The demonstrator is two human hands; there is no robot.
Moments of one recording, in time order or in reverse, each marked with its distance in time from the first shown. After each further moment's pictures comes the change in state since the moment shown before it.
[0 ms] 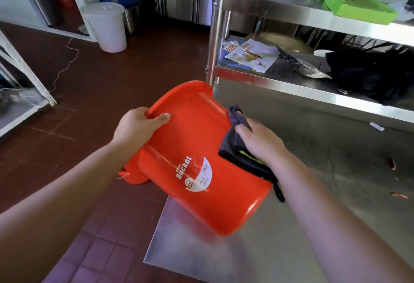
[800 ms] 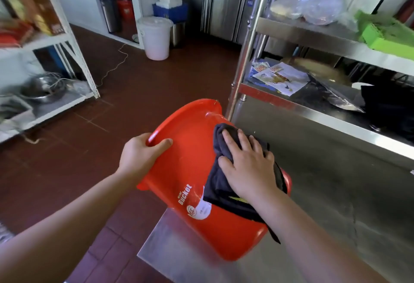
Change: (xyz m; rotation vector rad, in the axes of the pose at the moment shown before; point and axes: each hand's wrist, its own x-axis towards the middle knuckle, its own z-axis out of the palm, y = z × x) left_hand -0.074 -0.025 0.006 -0.250 0.193 -0.149; right_hand -0.039 -0.022 0.027 -0.416 0.110 -0.383
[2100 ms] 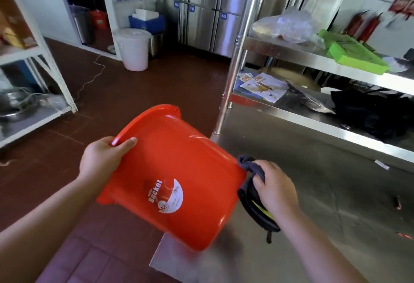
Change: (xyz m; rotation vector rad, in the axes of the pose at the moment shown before) left_hand 0.022 -0.011 -0.096 0.026 0.069 -0.056; right_hand -0.053 0.013 -0.002 0.299 0.247 0.245
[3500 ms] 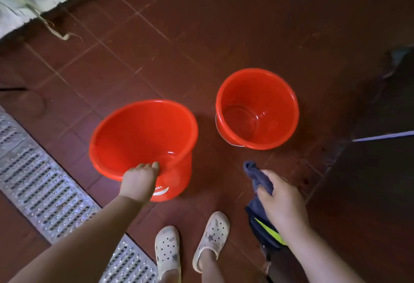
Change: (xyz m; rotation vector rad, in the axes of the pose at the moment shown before) left_hand 0.374 -0.609 -0.025 1.053 -0.427 0.164; right_hand 0.113 -0.245 0.663 0.020 -0.747 0.140
